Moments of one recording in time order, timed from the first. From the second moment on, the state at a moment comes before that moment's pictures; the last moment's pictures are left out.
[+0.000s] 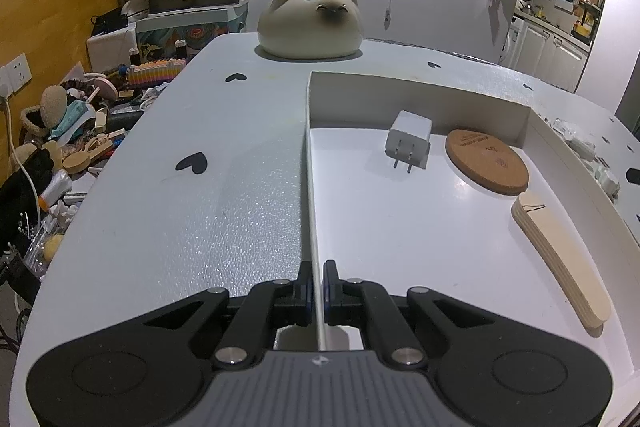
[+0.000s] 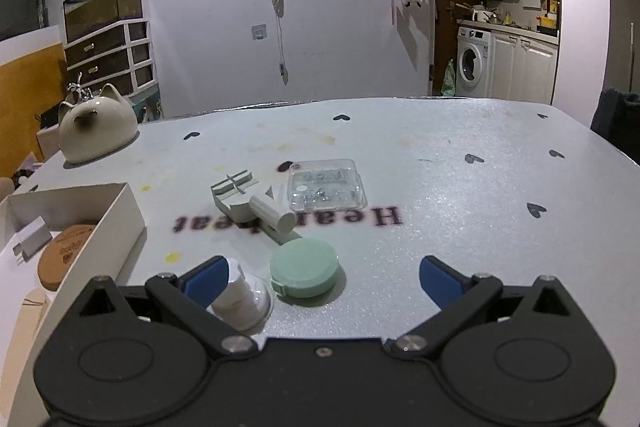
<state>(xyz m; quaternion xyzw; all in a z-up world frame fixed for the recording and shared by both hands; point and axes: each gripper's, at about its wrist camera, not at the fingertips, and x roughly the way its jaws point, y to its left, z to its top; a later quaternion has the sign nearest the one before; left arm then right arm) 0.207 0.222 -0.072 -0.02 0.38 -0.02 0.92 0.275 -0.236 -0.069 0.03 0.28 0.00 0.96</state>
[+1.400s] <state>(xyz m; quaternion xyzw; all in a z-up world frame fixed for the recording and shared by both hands) 0.206 0.223 -0.072 -0.03 0.38 -0.02 0.92 0.309 -0.241 -0.099 0.06 0.31 0.05 0.95</state>
